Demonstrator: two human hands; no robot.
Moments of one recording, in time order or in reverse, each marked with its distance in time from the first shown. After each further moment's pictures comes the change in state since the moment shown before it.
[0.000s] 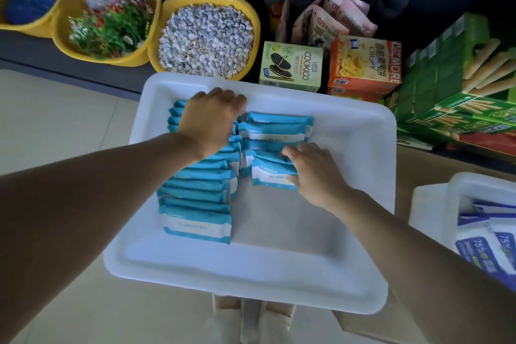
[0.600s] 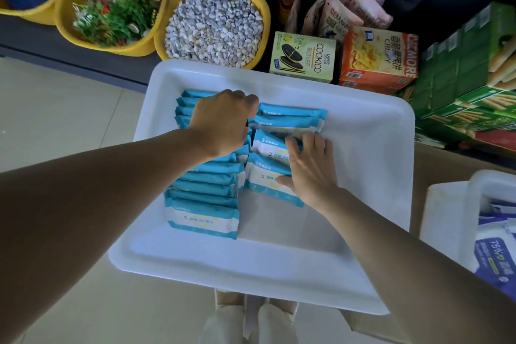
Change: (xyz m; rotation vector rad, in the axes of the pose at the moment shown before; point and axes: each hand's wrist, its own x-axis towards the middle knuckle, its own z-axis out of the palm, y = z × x) left_hand -0.009 0.013 -0.007 -0.164 -0.151 -0.109; right_hand 0.017 -0.013 0.044 -0.237 0.183 0.087
